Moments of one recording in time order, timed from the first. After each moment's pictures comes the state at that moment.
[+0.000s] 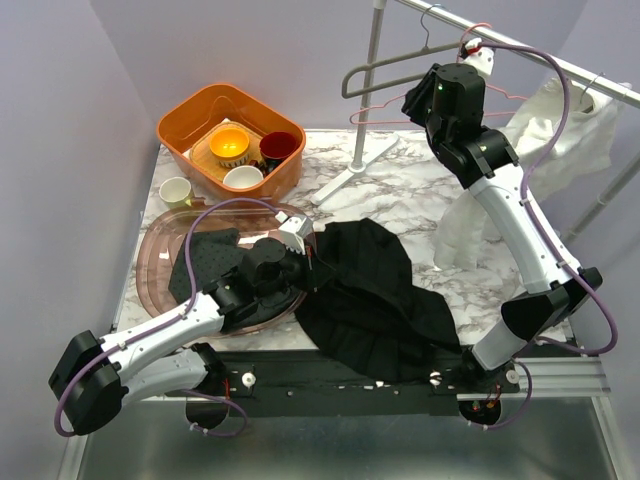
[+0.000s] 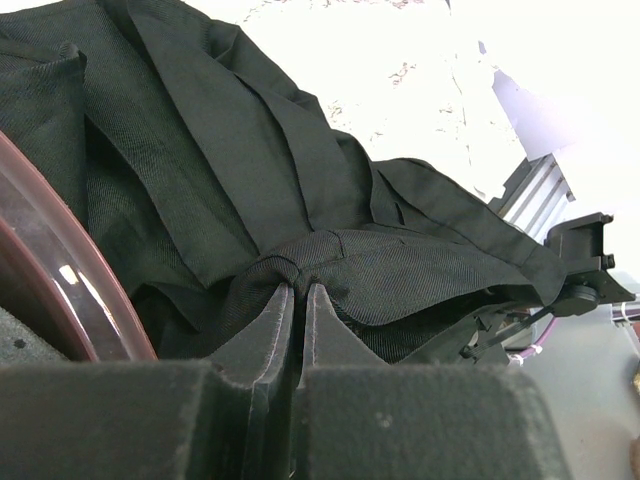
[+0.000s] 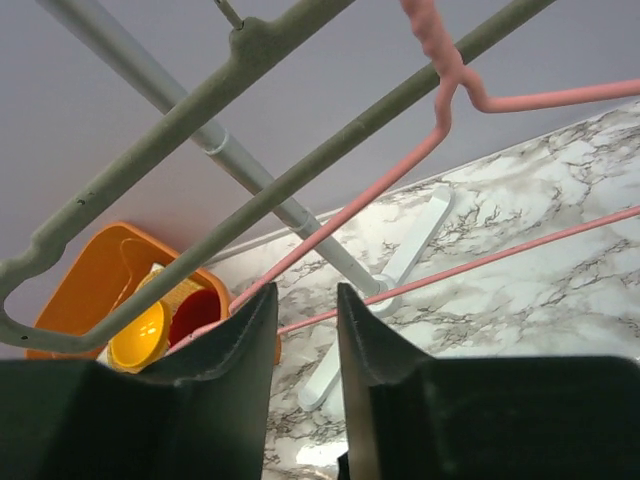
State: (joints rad) left arm -0.84 1.00 0.57 0.09 0.12 -0.61; right arm 0.47 1.63 1.93 -0.50 0.48 0.54
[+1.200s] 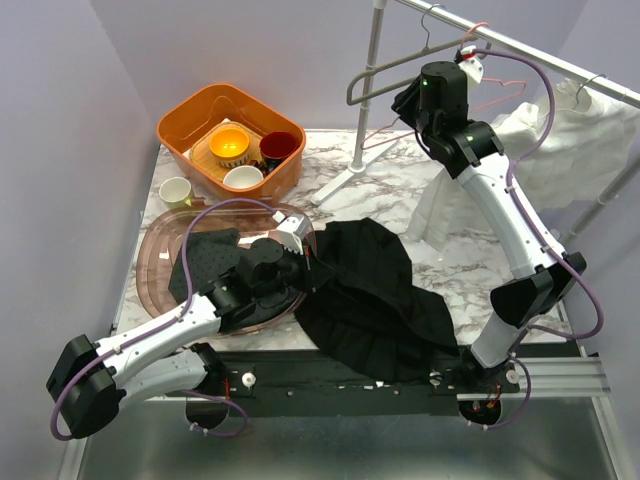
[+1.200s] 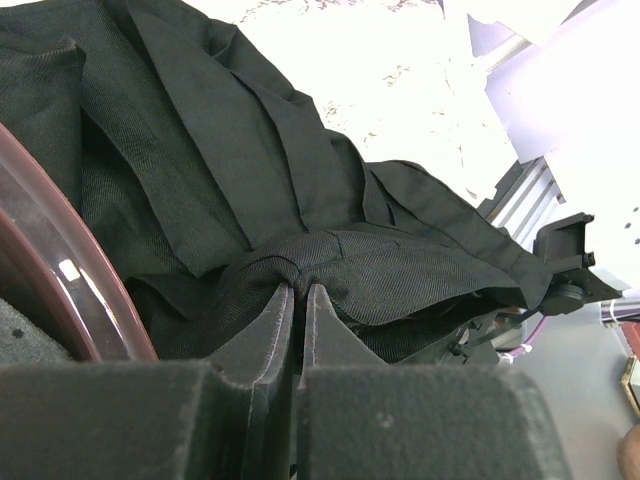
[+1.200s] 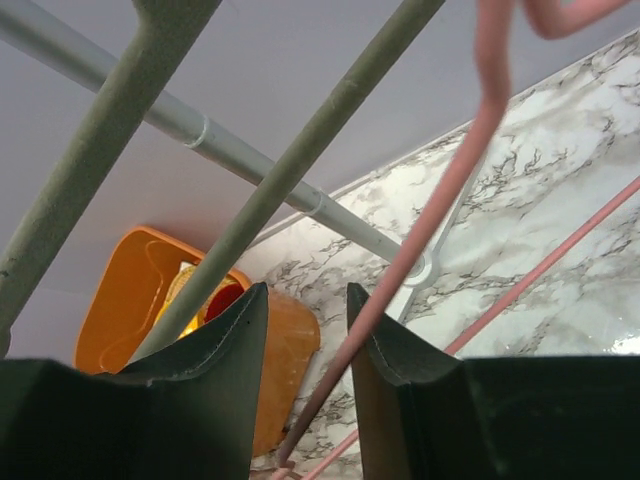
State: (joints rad) left arm -0.84 0.97 0.58 0.06 0.12 -0.63; right arm 0.46 1.72 2.00 -0.57 0.47 0.74
